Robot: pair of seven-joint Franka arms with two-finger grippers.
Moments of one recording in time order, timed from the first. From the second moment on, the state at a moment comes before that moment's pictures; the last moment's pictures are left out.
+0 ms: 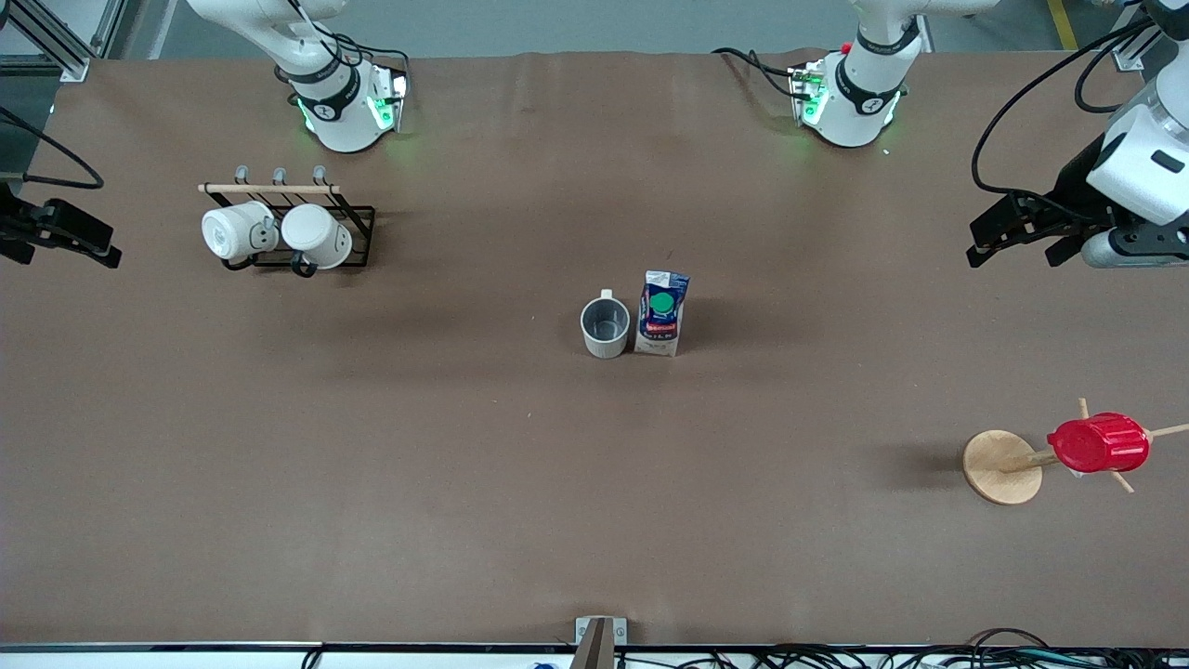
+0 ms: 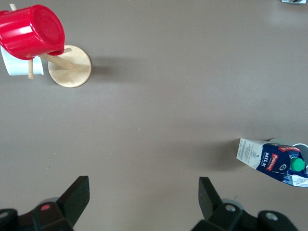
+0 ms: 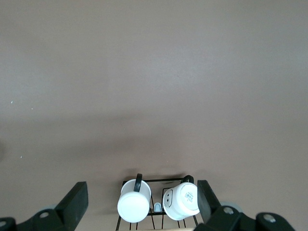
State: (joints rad) left arm -0.08 -0.06 -0.03 -1.69 -0.07 1.72 -0.13; right arm 0.05 0.06 -0.10 -1.45 -0.03 1.50 0.00
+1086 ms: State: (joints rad) left arm -0.09 -0.02 -0.04 -1.70 -0.02 1.74 -0.08; right arm 0.05 0.06 -0.10 -1.45 -0.03 1.50 0.00
